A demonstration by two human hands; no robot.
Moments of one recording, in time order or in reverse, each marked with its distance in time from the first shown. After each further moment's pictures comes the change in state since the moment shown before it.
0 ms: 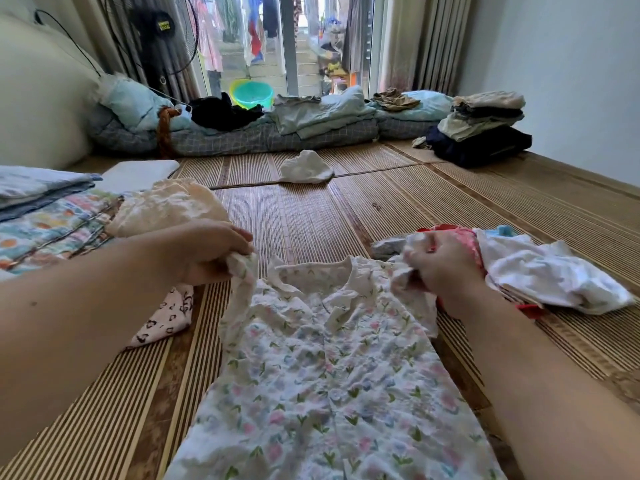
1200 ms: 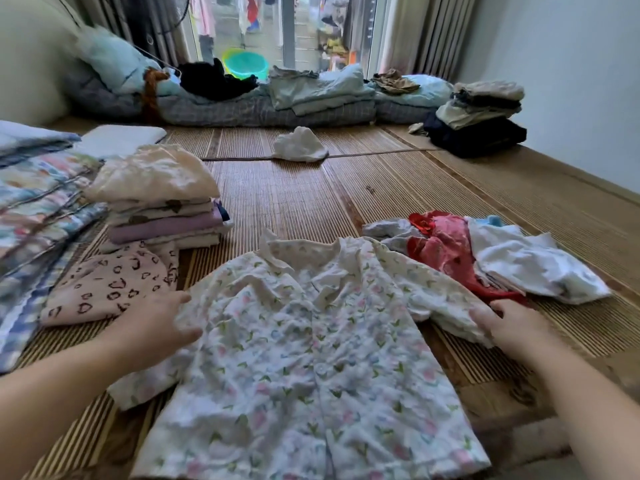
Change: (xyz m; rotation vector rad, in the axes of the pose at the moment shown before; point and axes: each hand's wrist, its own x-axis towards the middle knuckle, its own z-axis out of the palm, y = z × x) left_hand -0.009 -0.153 -0.026 1.051 0.259 0.074; right_hand -0.021 0.104 -0.090 -0.819 -0.050 0.313
